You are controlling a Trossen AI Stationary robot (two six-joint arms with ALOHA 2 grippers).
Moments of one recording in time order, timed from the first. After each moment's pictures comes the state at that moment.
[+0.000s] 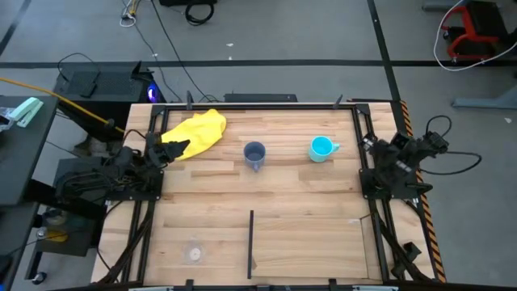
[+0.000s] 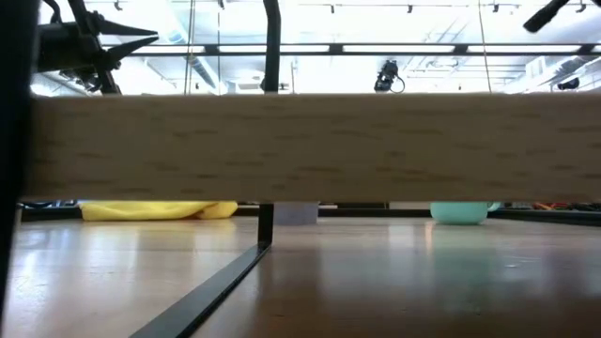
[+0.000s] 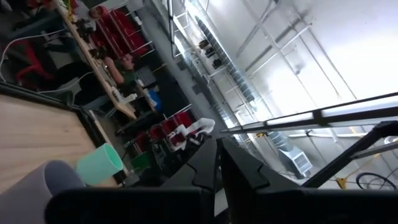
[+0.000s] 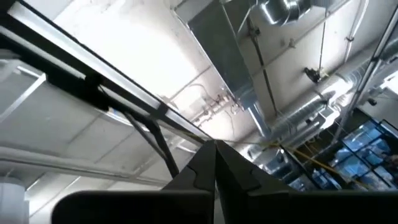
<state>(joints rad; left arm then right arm) 0.16 0.01 0.04 0.36 -0.21 -1.03 0.52 0.01 0.08 0.89 0.37 0.23</state>
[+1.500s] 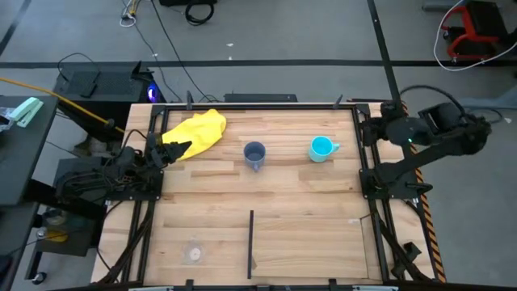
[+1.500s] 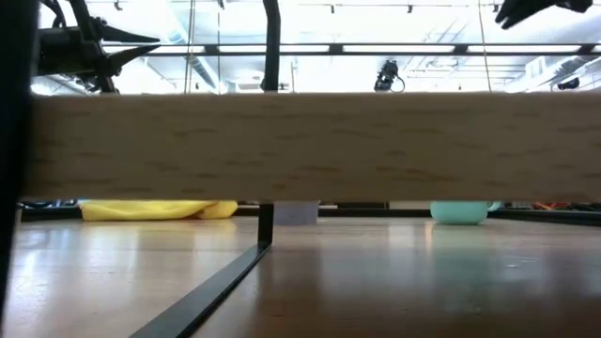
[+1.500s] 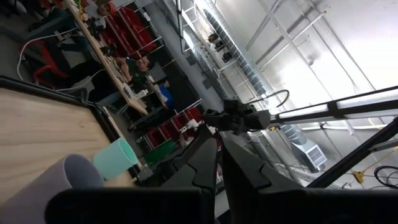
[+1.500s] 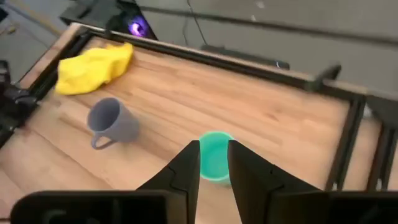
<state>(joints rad) 0.16 0.02 0.04 0.31 -0.21 -1.00 0.16 0.81 1.37 -1.56 0.66 1.15</state>
